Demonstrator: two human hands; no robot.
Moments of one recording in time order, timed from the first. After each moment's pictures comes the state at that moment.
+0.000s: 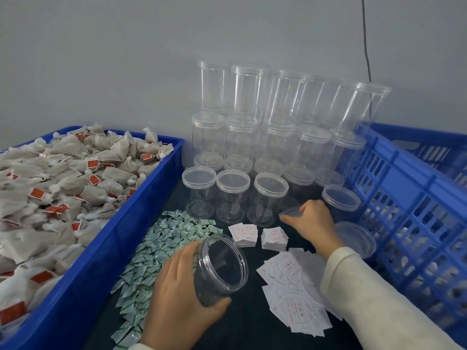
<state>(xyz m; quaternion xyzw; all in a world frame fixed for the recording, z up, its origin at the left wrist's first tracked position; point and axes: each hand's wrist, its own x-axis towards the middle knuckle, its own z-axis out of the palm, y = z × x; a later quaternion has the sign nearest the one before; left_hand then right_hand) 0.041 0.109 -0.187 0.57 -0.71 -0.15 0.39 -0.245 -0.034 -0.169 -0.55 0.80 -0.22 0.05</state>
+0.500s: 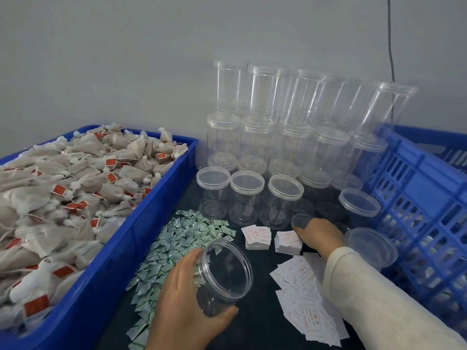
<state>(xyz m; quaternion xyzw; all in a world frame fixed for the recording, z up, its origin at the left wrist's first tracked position) 0.057 0.116 -0.203 0.57 -0.66 -0.26 0.41 -0.233 -0.052 -0.187 -0.52 0.85 -0.02 0.12</state>
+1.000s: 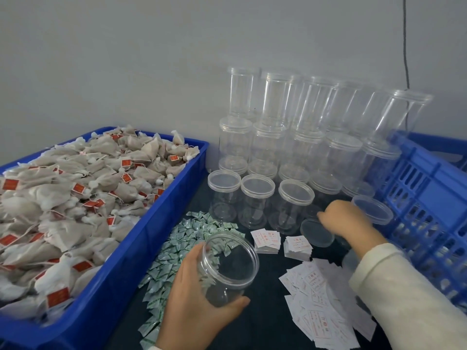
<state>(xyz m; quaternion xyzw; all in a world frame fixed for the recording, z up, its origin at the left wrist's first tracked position) 0.055 0.117 -0.190 0.56 -0.63 -0.27 0.47 -0.236 -0.044 -0.117 -0.58 0.81 -0.02 0.06</state>
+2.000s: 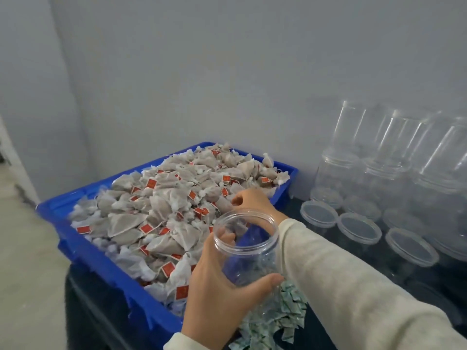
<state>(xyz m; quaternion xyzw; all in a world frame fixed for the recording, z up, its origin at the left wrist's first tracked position) 0.147 0.125 -0.120 0.55 -0.51 -0.19 0.63 0.120 -0.090 -0.102 -0.86 0.44 -0.10 0.22</state>
